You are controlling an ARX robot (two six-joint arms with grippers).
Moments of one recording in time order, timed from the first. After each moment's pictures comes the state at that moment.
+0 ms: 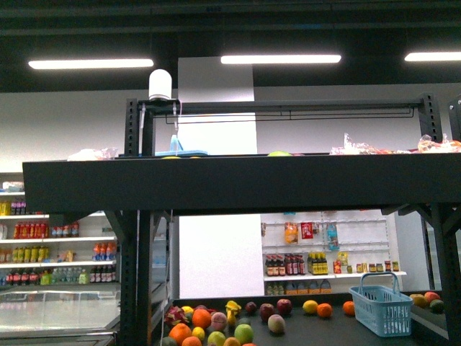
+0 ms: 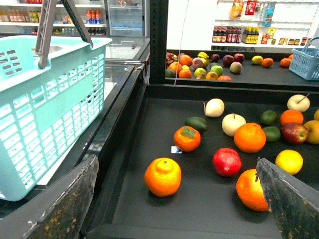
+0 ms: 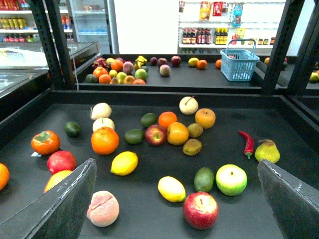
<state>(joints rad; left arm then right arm) 0.00 0.00 0.01 0.00 0.00 0.00 0.00 0.00 0.02 0.00 0.00 0.00</state>
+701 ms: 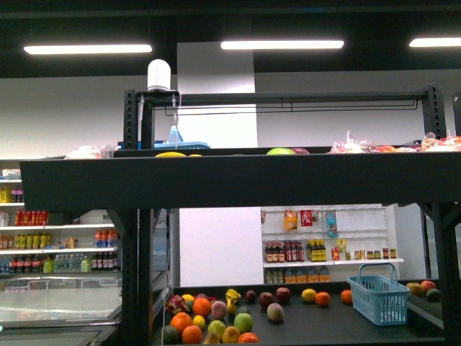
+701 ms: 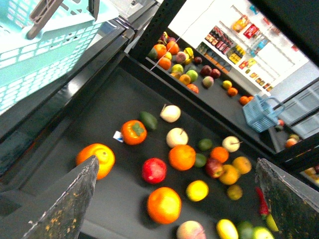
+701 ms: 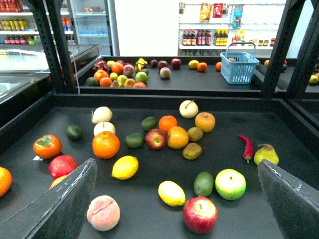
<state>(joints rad) 0.28 0.58 0.35 0.07 0.32 -0.58 0.00 0.00 0.02 0.00 0.00 0.00</state>
